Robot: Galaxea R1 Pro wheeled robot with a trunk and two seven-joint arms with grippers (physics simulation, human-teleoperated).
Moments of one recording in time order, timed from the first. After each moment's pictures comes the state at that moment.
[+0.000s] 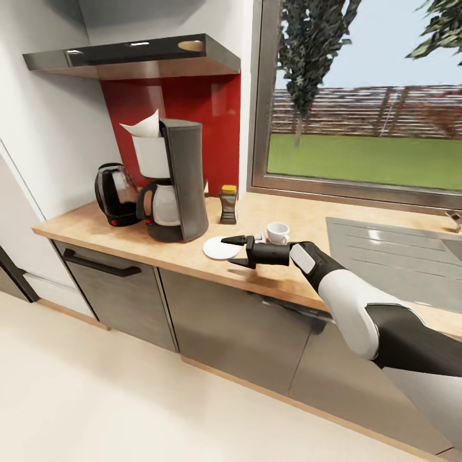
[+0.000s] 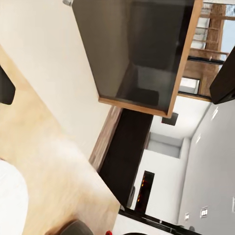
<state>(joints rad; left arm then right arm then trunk) -0.30 0.40 0.06 -0.03 0.58 0.11 -0.87 -1.34 0.08 -0.06 -0.20 -0.41 0.93 0.93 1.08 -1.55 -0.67</state>
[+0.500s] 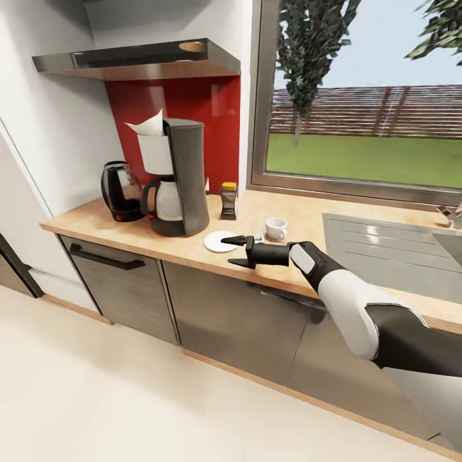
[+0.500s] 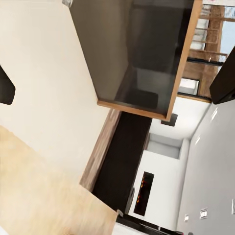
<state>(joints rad) -0.30 0.40 0.06 -0.03 0.58 0.11 -0.87 -1.34 0.08 -0.06 -0.20 -0.41 0.93 0.94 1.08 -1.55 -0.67</state>
